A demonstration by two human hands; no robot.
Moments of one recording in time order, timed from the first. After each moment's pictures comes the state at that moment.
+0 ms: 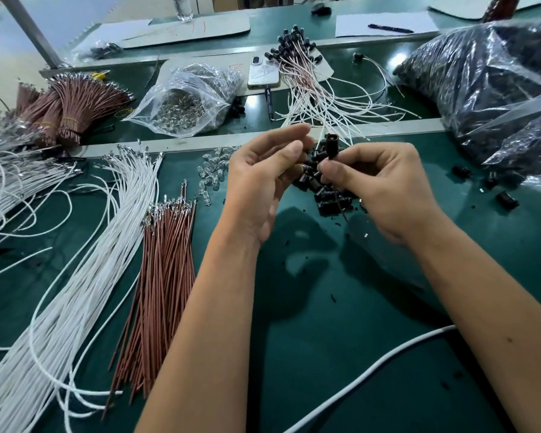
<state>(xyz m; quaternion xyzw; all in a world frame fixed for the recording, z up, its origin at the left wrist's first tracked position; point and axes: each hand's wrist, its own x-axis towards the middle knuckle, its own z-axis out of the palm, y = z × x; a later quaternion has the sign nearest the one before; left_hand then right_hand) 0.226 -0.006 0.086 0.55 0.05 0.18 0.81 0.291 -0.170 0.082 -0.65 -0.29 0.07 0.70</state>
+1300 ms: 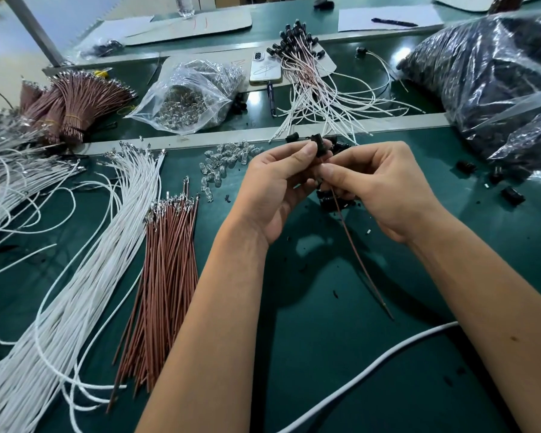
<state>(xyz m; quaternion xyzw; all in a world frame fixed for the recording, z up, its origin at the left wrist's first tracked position) 0.233 -0.015 0.084 0.52 0.11 0.07 0.85 0.289 -0.166 0.085 -0.68 -0.25 0.13 0.68</state>
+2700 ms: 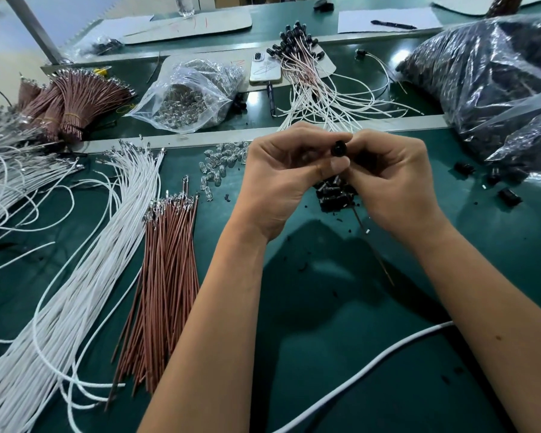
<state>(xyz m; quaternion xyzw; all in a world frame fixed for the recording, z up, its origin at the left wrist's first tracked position) 0.230 -0.022 0.089 0.62 -0.10 0.22 0.74 0.296 -0.169 0.077 -0.64 -0.41 -0.03 0.65</state>
